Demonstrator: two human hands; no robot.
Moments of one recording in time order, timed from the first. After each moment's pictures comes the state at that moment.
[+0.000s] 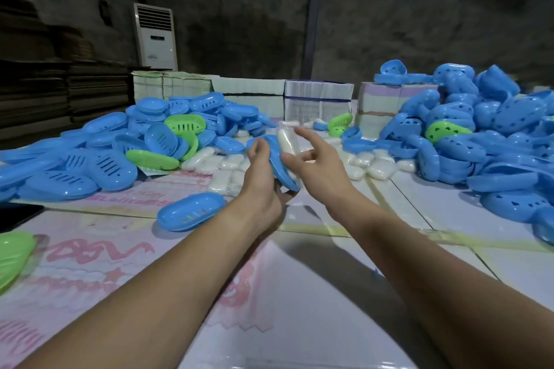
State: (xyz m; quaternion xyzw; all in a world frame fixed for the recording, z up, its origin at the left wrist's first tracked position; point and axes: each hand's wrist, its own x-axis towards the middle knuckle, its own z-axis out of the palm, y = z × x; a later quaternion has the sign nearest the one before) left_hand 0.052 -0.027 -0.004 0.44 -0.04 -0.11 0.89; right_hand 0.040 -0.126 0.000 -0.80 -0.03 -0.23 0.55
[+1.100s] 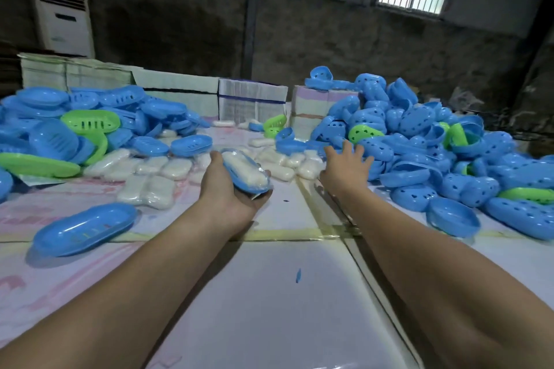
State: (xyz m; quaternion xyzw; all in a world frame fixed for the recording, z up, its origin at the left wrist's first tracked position) left_hand 0.048 -0.073 0.001 0.30 0.04 -0.25 0.92; right_hand 0.070 -0.309 -0.012 -0.93 0.27 -0.23 -0.08
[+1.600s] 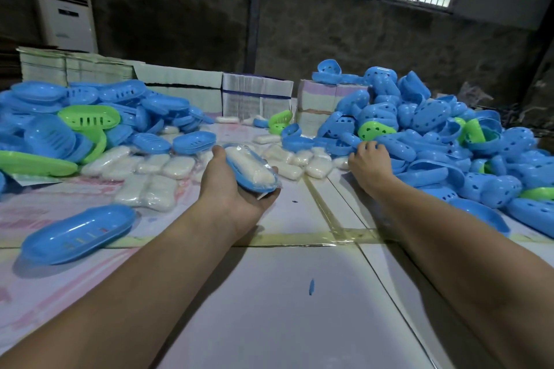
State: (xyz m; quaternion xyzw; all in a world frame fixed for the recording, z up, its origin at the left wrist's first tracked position) left_hand 0.048 -0.072 0.006 0.32 0.05 -0.25 0.91; right_hand 0.086 -0.368 -0.013 -0.86 0.21 -0.12 -0.44
